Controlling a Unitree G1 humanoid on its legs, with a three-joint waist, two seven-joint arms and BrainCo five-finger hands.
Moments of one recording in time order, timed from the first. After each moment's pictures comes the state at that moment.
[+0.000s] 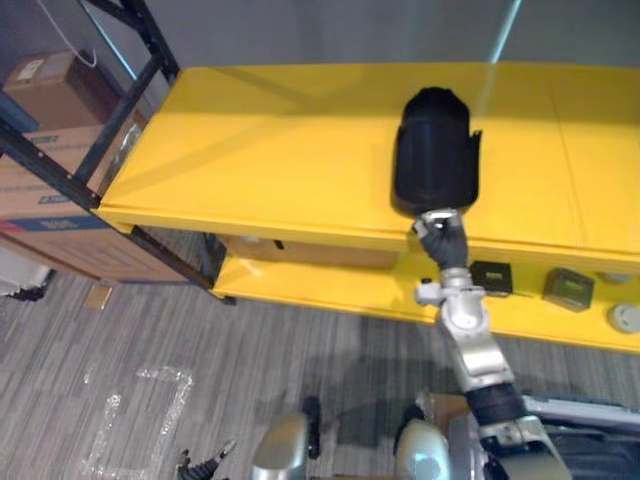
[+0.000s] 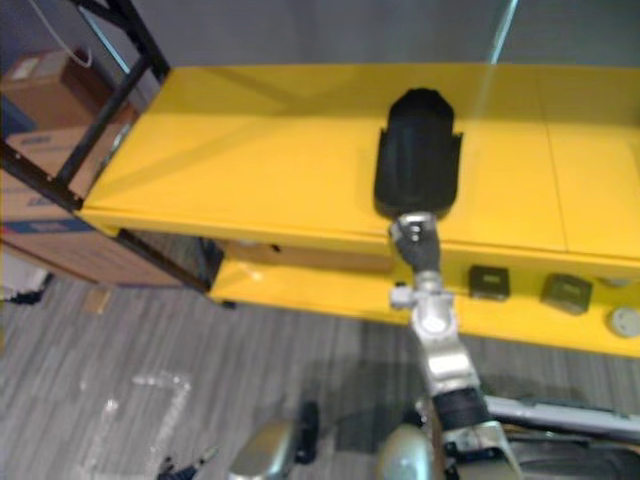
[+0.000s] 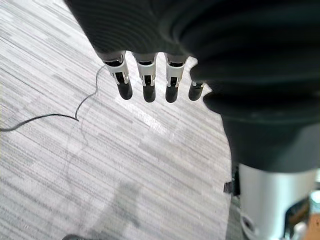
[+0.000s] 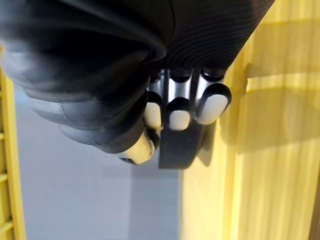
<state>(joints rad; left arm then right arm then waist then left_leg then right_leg) 0.22 0.07 0.11 0.91 -0.27 -0.17 0.41 -0.33 -0.22 0.07 0.18 0.04 -0.22 -0.22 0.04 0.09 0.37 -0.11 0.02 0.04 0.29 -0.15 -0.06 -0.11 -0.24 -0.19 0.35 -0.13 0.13</state>
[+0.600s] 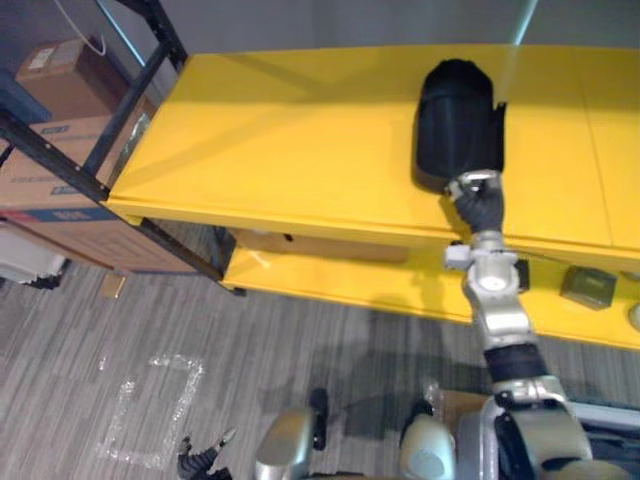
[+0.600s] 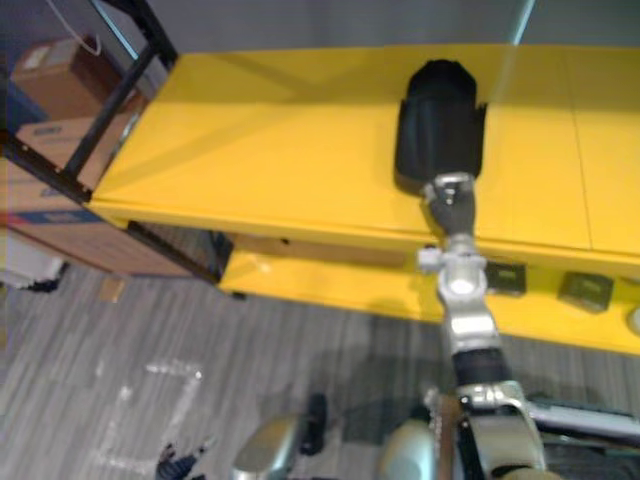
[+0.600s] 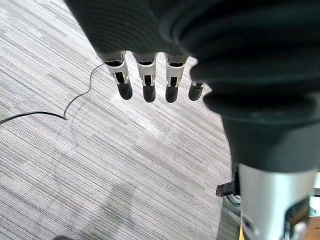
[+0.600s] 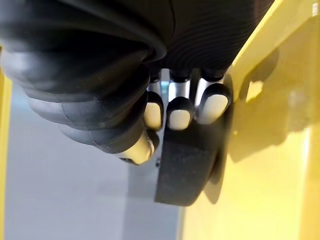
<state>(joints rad) 0.22 0.07 0.11 0.84 -0.27 -0.15 0.38 -0.55 -0.34 -0.02 0.38 0.07 -0.21 -0.22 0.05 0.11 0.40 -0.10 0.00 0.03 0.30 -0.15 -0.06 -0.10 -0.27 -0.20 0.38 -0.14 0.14</state>
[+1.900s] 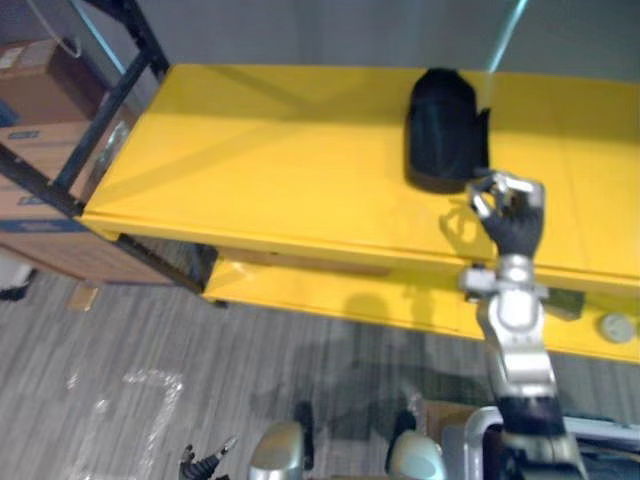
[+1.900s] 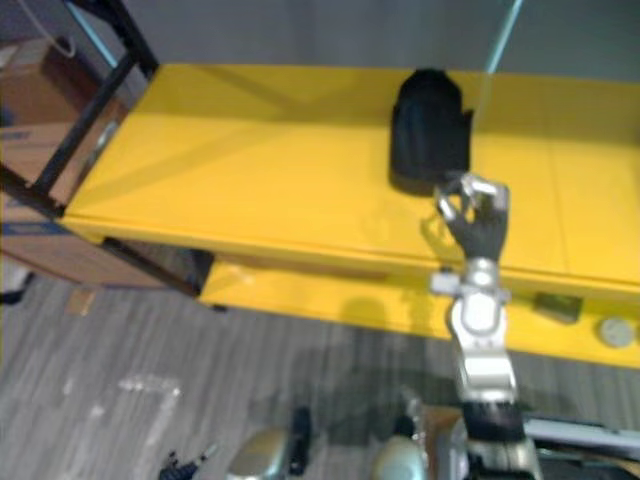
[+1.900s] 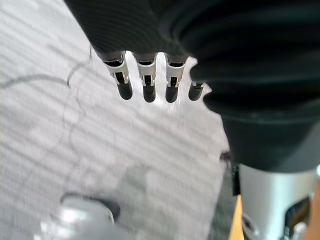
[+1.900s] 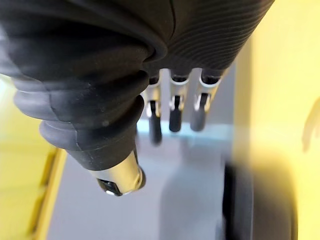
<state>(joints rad) 0.24 0.07 0.14 0.88 -0.27 -0.14 0.36 -0.01 -0.22 -0.18 -0.20 0.14 -0.22 -0.31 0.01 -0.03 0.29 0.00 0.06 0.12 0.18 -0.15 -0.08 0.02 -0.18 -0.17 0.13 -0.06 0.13</state>
